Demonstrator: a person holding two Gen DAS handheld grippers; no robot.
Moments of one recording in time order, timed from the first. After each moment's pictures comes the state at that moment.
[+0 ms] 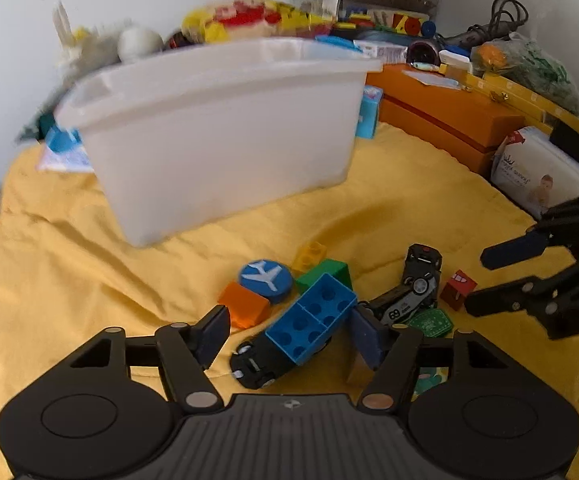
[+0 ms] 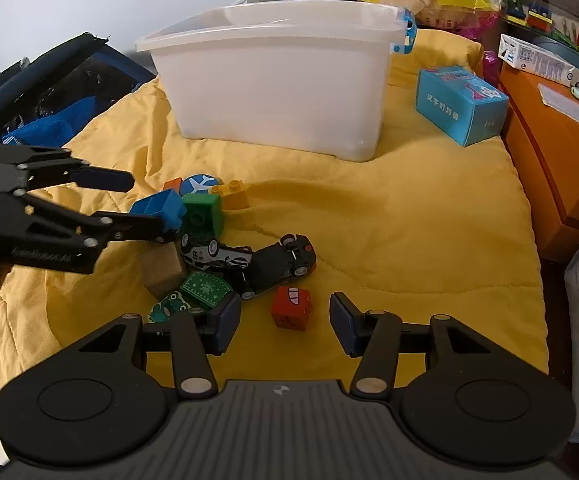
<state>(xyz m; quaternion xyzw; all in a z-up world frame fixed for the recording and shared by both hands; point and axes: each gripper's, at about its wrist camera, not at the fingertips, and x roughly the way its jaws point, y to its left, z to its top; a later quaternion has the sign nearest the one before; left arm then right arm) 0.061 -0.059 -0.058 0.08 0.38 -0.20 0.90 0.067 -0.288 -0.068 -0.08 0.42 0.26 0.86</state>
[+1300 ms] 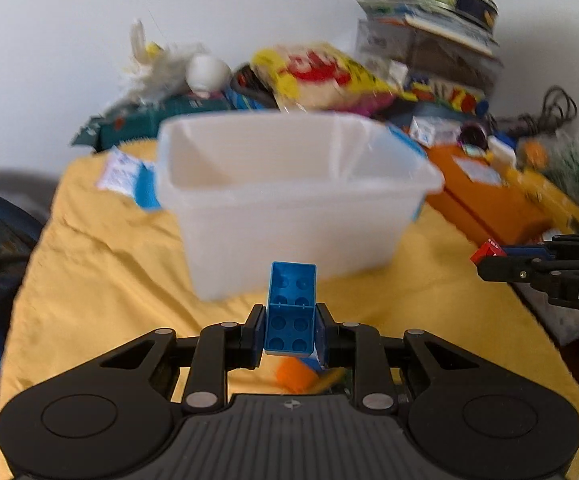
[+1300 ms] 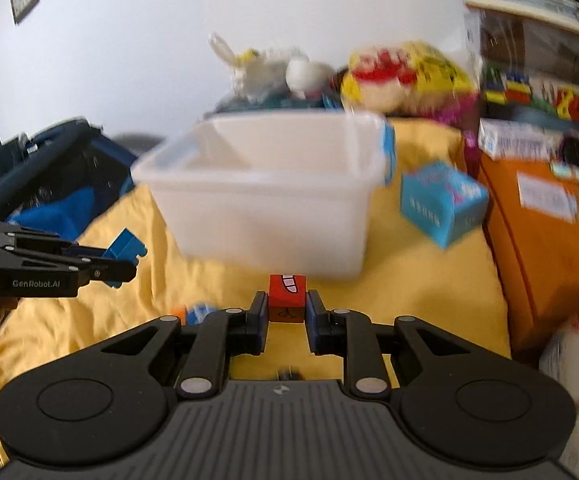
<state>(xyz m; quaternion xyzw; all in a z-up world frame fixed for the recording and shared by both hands) 0.082 -0.018 0.019 0.00 0.36 -0.14 0.92 0.099 -0.281 0.004 -0.02 0.33 0.26 0.91</state>
